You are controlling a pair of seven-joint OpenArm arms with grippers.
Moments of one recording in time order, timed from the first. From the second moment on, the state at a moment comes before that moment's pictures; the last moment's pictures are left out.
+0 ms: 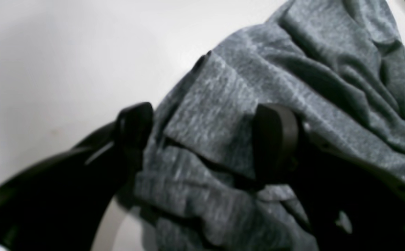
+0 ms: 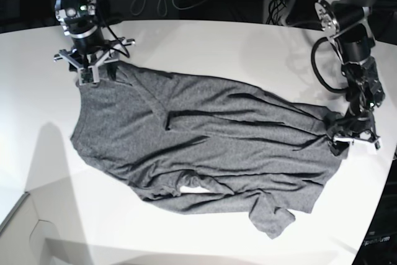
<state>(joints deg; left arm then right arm) -19.5 -16.6 -28.7 41.0 -20.2 -16.8 17.2 -27.3 6.8 6.1 102.6 -0.4 8.8 -21.4</state>
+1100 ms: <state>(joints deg) -16.5 -19.2 -29.0 41.1 -22.5 -26.2 20.9 -25.0 9.3 5.7 93.0 0.9 9.0 -17.1</state>
